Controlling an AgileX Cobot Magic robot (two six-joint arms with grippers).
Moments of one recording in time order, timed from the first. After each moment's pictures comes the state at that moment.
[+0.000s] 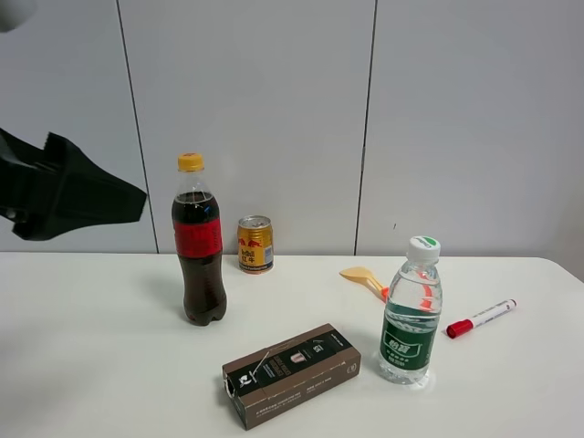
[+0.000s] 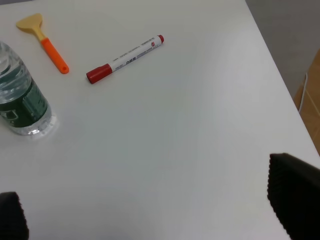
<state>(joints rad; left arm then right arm) -0.58 0.97 -0.56 -0.11 0.06 0.19 -0.02 0.01 -0.49 0.03 1.07 -0.04</state>
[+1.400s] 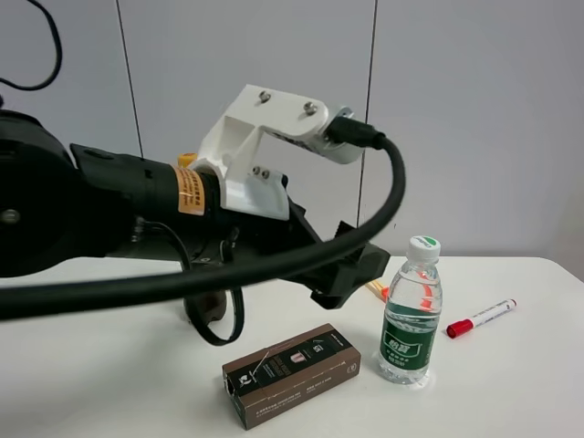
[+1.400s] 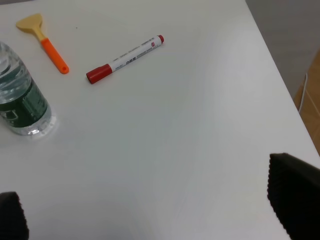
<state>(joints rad) -0.85 1.66 -0.78 0.14 -0.51 -0.05 -0.02 0.01 -0.49 0.03 1.07 -0.04</state>
